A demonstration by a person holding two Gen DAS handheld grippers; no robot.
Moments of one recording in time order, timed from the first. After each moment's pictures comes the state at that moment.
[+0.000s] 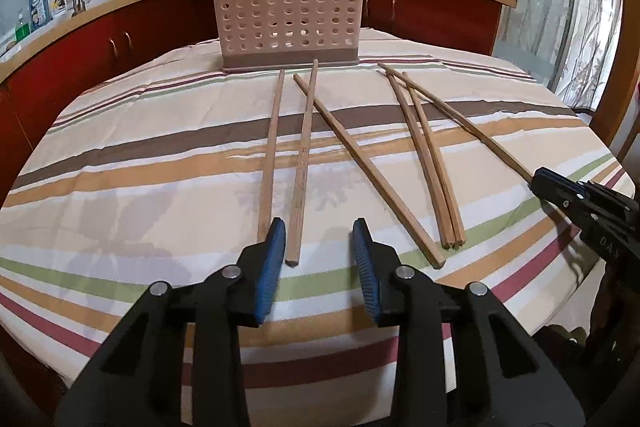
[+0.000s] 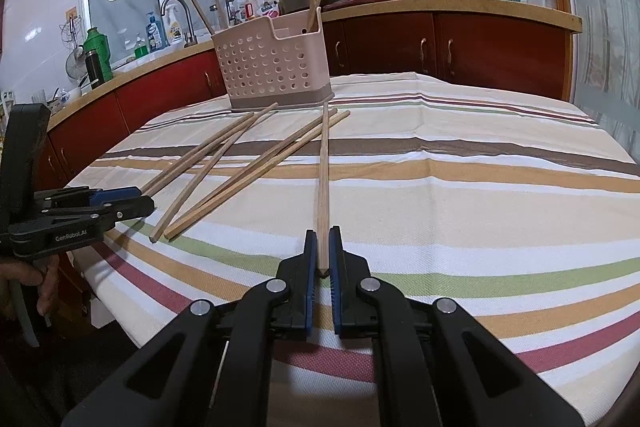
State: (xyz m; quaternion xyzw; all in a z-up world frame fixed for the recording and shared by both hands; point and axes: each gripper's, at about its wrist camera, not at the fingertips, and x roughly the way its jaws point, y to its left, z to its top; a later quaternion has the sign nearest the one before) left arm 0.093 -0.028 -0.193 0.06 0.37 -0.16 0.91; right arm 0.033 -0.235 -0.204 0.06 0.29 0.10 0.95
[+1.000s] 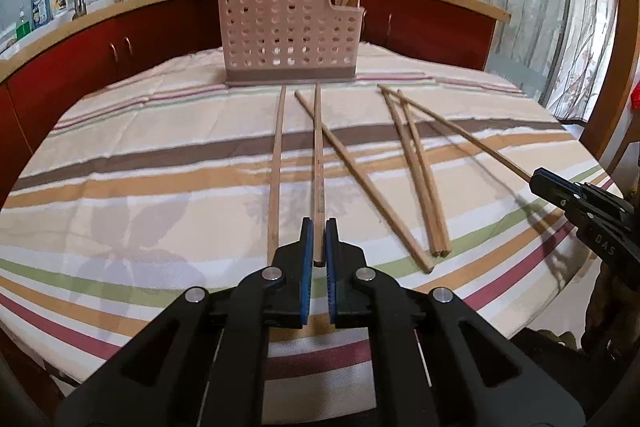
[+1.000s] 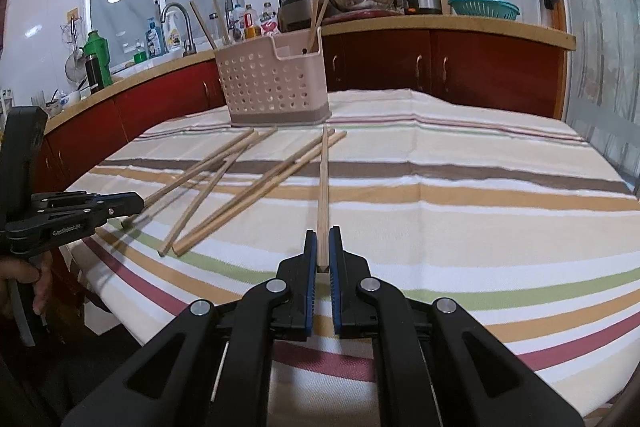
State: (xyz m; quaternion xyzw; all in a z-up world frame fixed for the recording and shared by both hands) left arm 0.084 -0.018 -0.175 0.05 0.35 -0.17 0.92; right arm 0.025 -0.234 -0.184 0.05 0.26 0.09 0.96
